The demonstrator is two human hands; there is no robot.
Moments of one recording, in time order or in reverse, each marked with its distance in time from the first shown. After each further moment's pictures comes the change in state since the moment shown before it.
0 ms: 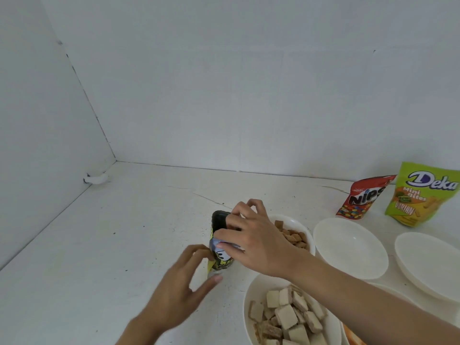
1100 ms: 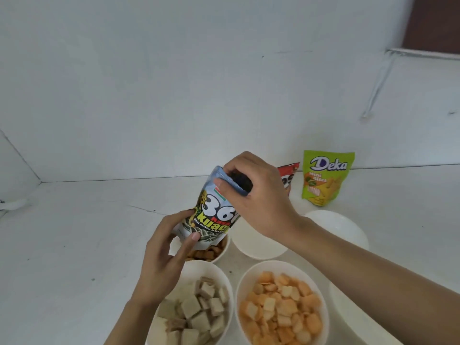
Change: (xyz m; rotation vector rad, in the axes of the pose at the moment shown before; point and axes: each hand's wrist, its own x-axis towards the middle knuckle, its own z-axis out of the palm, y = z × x) left_hand 0.081 0.128 0.089 -0.522 0.253 0.014; right_hand -0.077 0.063 -0.164 0.294 0.427 0.467
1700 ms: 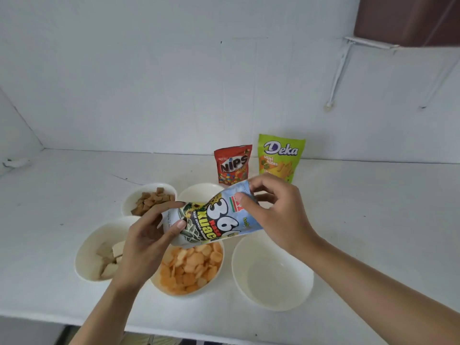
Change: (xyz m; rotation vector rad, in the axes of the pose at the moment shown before) left_hand -0.074 0.095 0.160 -0.121 0.090 -0.102; right_hand -0.127 0.075 -0.182 0.331 -0.043 0.235
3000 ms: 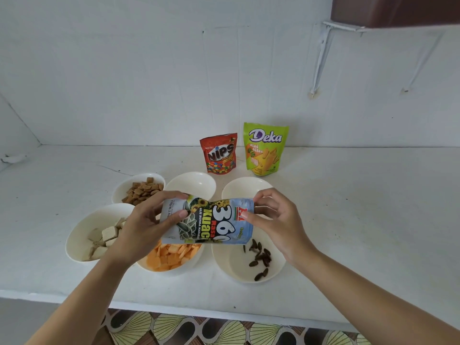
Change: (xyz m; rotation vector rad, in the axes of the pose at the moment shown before) left_hand -0.005 0.014 0.026 0.162 -0.220 -0.130; right_hand -0.069 0.045 -0.043 0.337 -0.020 0.456
